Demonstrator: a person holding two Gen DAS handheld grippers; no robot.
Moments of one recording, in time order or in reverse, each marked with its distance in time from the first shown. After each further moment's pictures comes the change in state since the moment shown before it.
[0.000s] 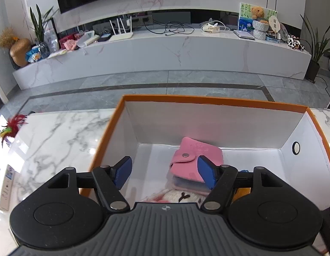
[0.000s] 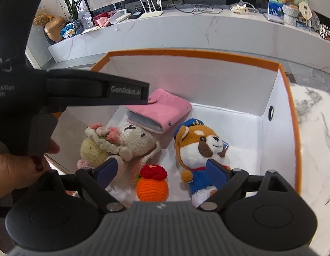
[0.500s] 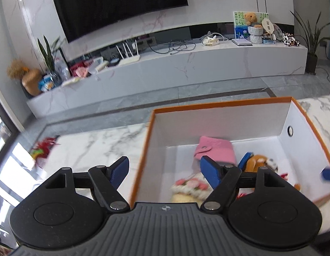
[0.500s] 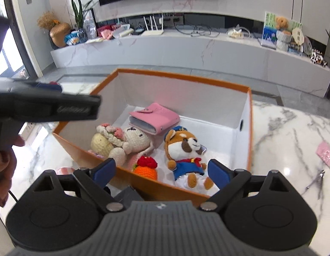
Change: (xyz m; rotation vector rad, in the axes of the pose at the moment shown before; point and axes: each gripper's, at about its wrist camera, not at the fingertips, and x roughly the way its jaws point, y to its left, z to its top) left arm -0.081 0.017 -0.024 0.128 -0.109 0.089; right arm -0.076 0.002 -0.023 -0.075 -0.112 -0.046
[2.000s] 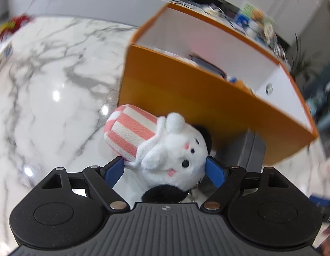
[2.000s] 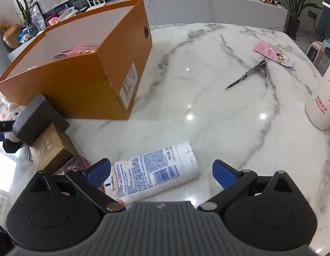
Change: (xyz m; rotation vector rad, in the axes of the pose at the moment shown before) left arm 0.028 0.043 -0.132 -0.448 0.268 -0.370; right arm -0.015 -0.102 -0.134 0.227 0.173 -0.159
